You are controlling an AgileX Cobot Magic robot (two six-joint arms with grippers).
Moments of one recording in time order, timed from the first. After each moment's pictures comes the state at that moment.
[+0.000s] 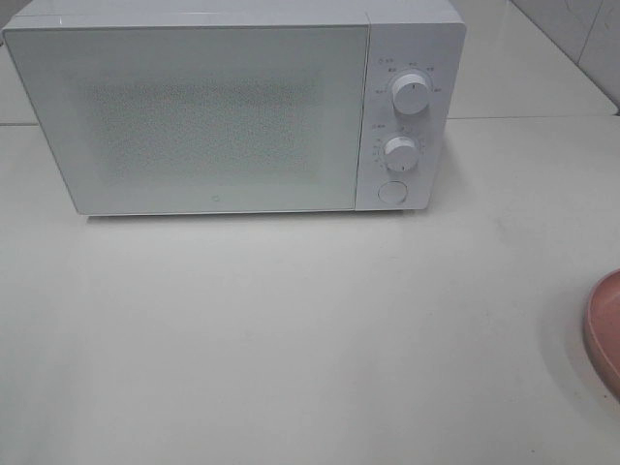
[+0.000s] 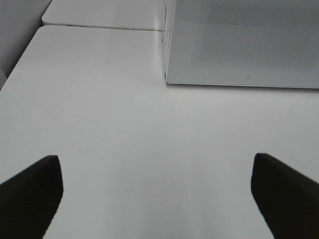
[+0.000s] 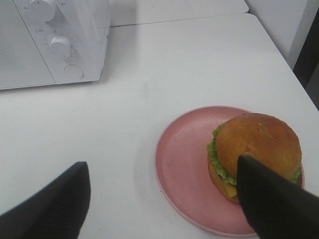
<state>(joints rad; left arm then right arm) -0.06 0.00 -0.51 0.00 1.04 -0.05 0.05 0.00 -0.51 -0.10 1.02 0.11</state>
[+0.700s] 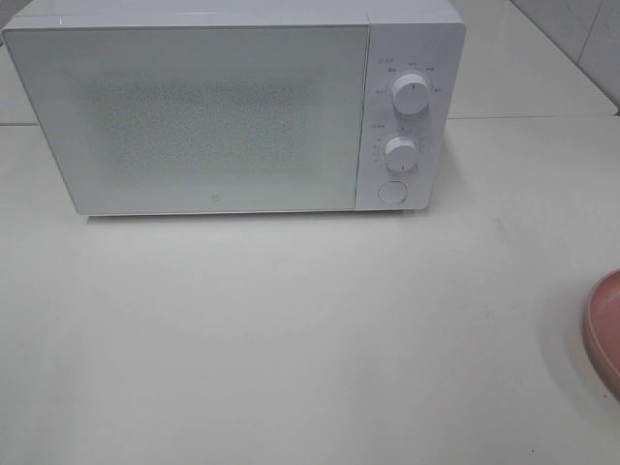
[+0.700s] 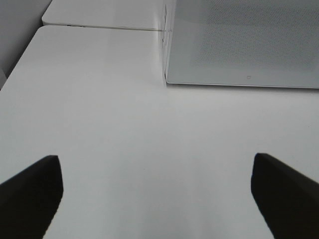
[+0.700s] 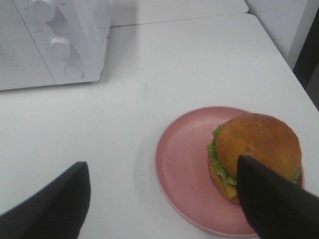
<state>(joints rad) -0.06 0.00 -0.51 0.00 1.04 -0.05 0.05 0.00 -0.51 -0.10 1.02 0.11</state>
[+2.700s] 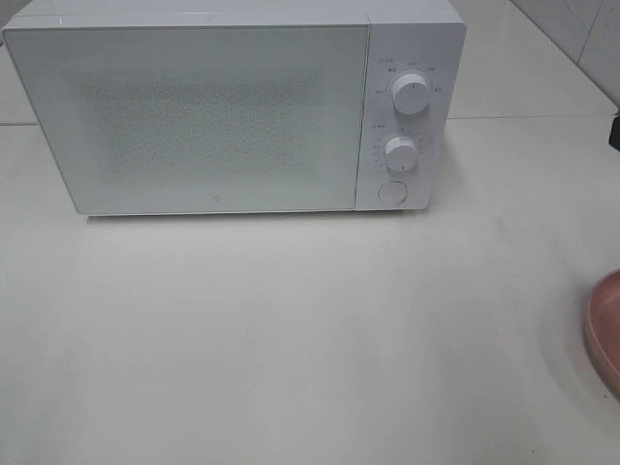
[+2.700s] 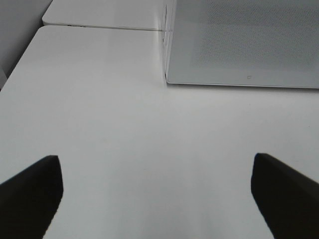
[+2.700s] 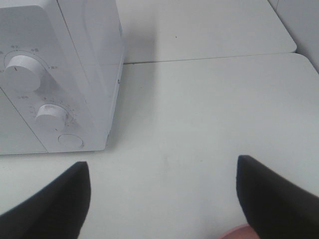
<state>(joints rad) -0.06 0.00 -0.51 0.00 1.04 -0.05 0.05 0.90 -0.46 -0.10 0.05 0.11</state>
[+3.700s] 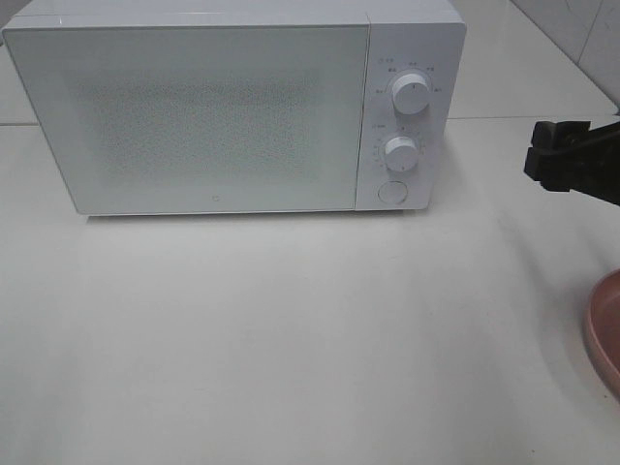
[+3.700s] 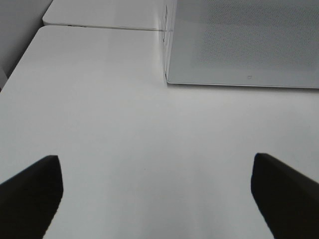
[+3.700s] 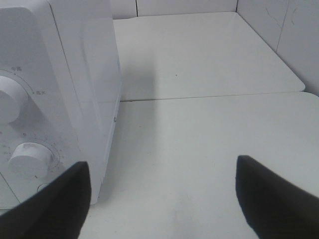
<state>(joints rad) -0.06 0.00 -0.51 0.00 1.04 -0.05 0.30 1.33 -0.35 0.47 -0.74 -0.33</state>
